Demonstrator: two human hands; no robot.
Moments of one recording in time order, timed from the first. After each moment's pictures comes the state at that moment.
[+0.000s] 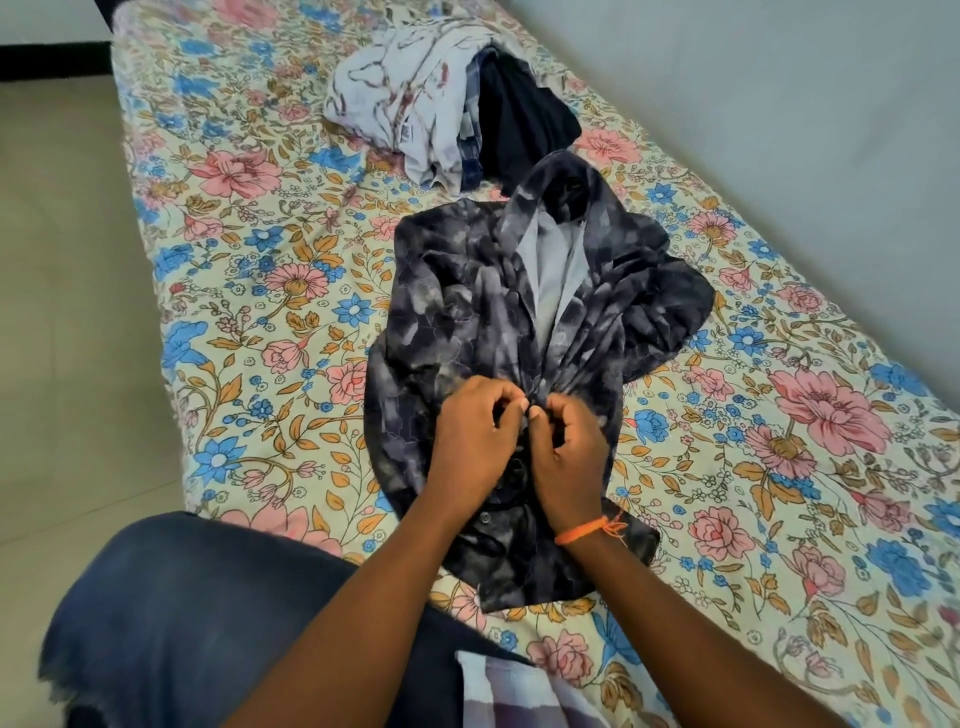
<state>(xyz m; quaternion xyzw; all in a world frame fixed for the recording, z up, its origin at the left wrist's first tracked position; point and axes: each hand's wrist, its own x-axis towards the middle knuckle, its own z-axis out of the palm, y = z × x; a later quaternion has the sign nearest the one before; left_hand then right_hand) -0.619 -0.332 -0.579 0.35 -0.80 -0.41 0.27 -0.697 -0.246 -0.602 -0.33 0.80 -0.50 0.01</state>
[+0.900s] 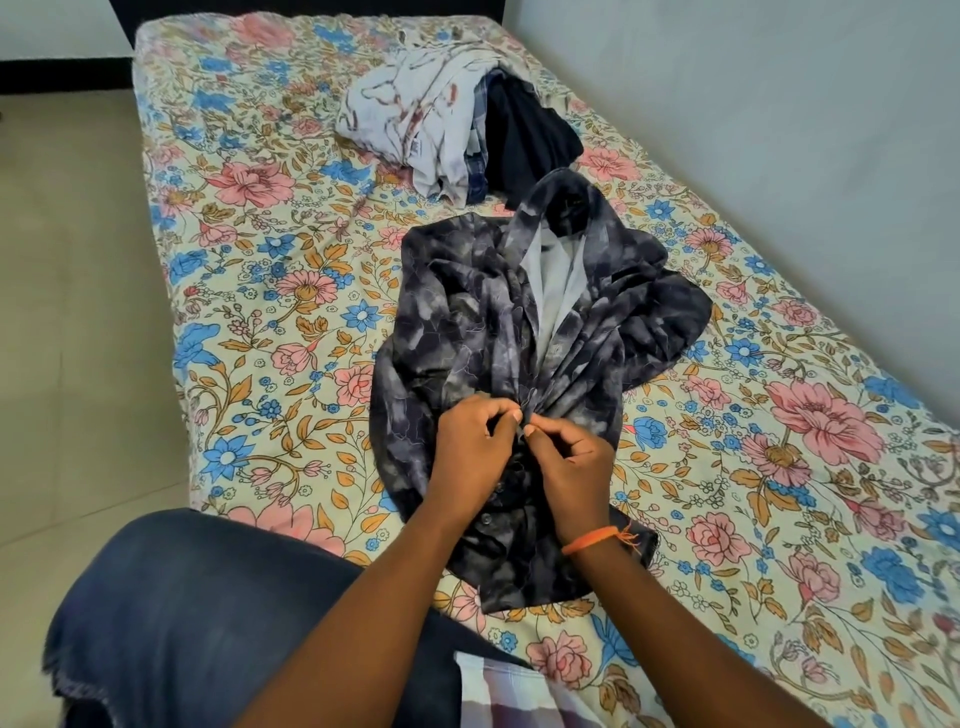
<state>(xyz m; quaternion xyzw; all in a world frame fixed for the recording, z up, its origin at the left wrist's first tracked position) -0.612 -0.326 -0.584 0.37 -0.75 -0.46 0.28 -0.691 -0.237 -0.592 -0.24 0.72 -0.63 0.14</state>
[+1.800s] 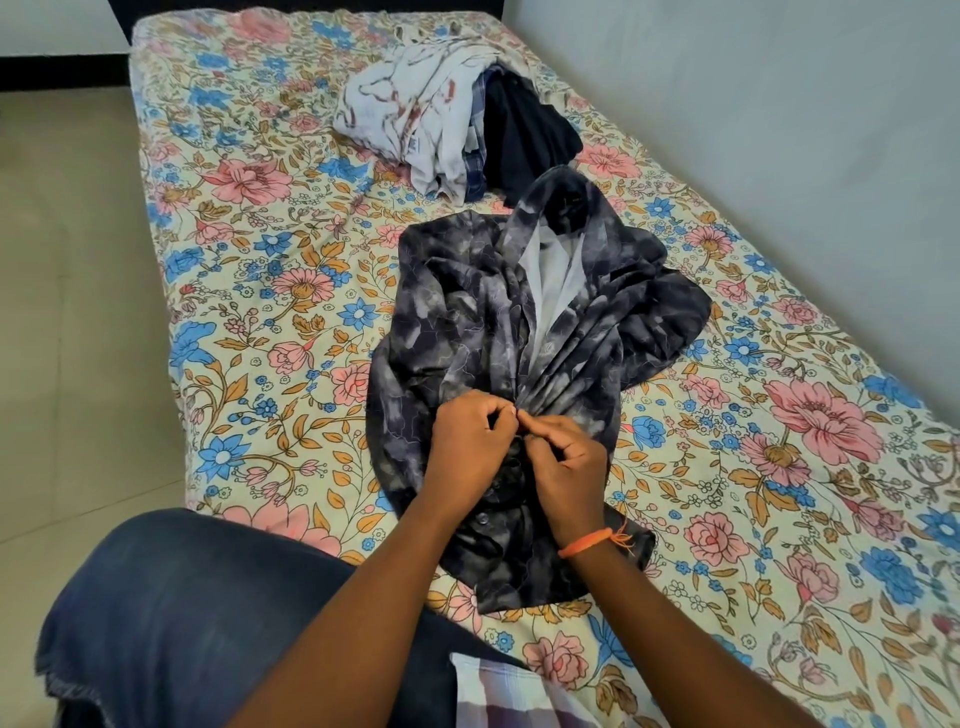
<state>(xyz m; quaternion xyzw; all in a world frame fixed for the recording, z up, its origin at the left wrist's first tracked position) -0.615 -0.331 -0.583 0.38 -0.77 -0.44 0.26 -0.691 -0.236 -0.597 -0.31 0.73 -0.59 0.12</state>
